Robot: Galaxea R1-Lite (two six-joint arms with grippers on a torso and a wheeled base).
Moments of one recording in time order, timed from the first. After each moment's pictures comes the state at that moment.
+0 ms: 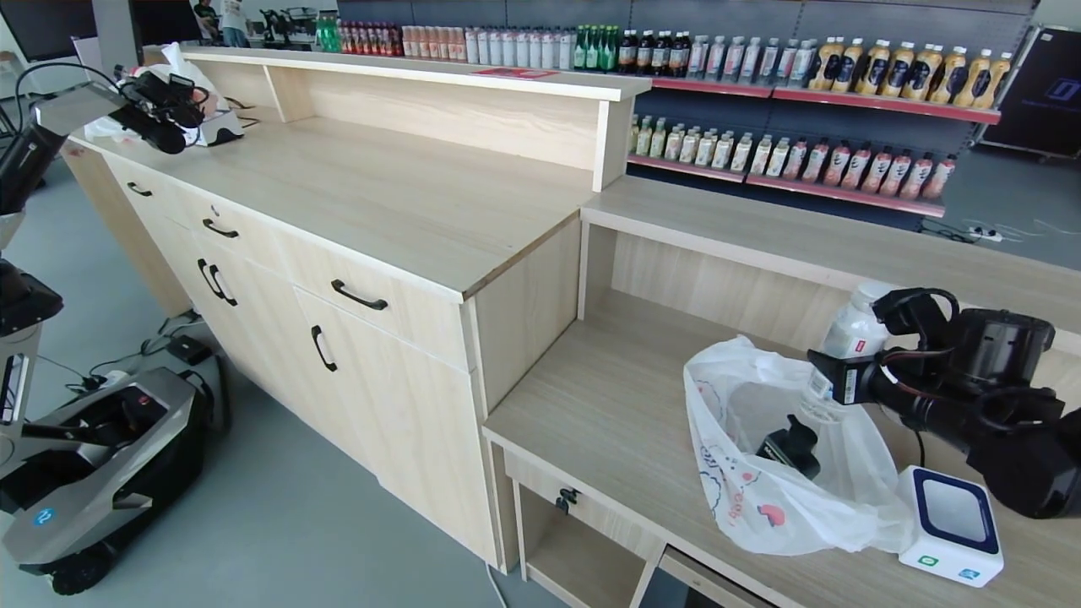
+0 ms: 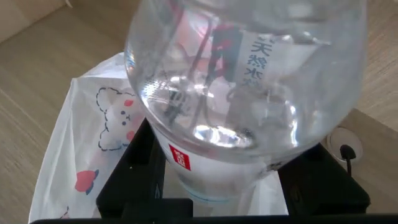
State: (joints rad) left arm 0.01 0.00 0.00 0.04 0.08 0.06; right arm -0.06 1.96 -0.61 -1.14 0.09 -0.16
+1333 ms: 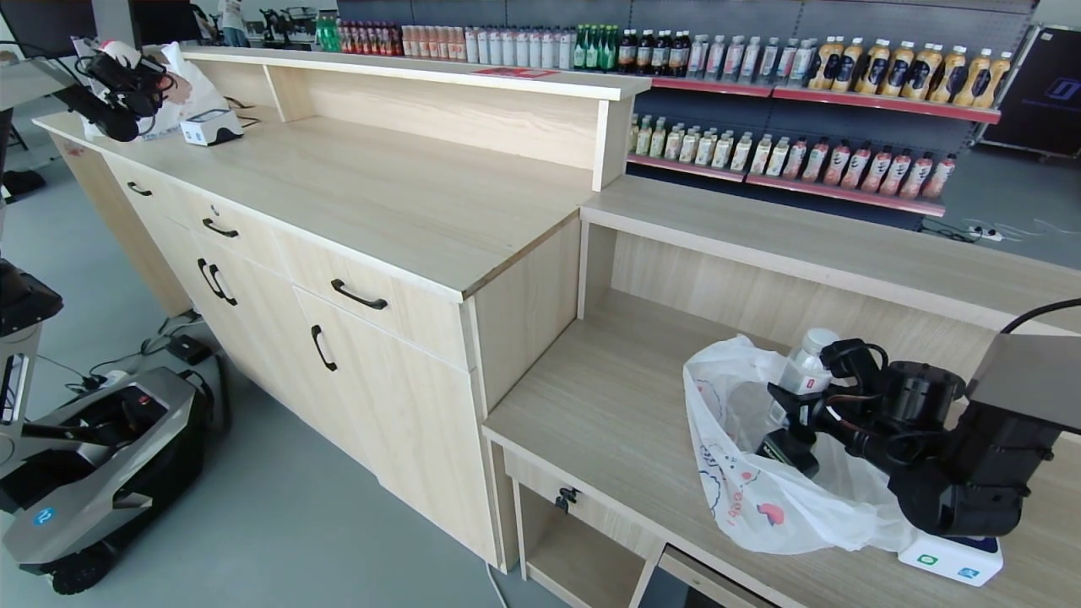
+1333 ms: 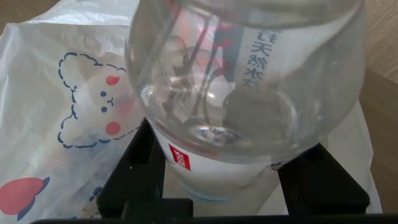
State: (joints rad) left arm 0.01 0.00 0.00 0.04 0.08 0.06; right arm -0.07 2.35 -0.71 -1.44 0.20 -0.17
